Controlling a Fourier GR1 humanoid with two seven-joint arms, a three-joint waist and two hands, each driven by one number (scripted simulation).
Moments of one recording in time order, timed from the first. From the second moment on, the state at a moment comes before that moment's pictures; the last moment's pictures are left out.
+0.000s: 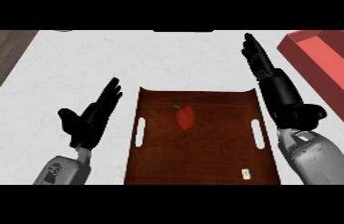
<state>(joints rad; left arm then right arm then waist) -0.17 0.25 -0.27 -1.43 0.28 0.13 0.06 -0.40 -0.38 0.32 -1.66 -0.13 -0.24 0.11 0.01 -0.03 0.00</state>
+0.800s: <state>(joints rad) -0.06 0.30 -0.12 -1.36 0.18 0.32 0.03 -0.22 -0.38 0.54 -1.69 0.64 -0.62 0.40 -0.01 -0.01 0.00</state>
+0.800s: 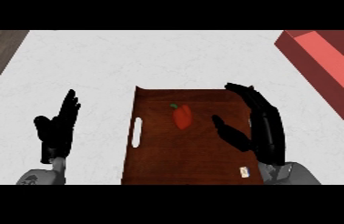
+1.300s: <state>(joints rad) -0.08 0.28 -0.10 -1.31 0.17 0.32 0.00 -0.31 -0.35 0.59 -1.96 0.84 -0.16 0.92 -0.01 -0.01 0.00</state>
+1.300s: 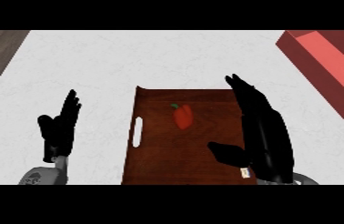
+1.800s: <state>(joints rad) -0.09 0.26 -0.10 -1.30 0.15 0.31 -0.01 -0.49 -0.19 0.58 -1.89 0.77 0.15 1.09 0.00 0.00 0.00</state>
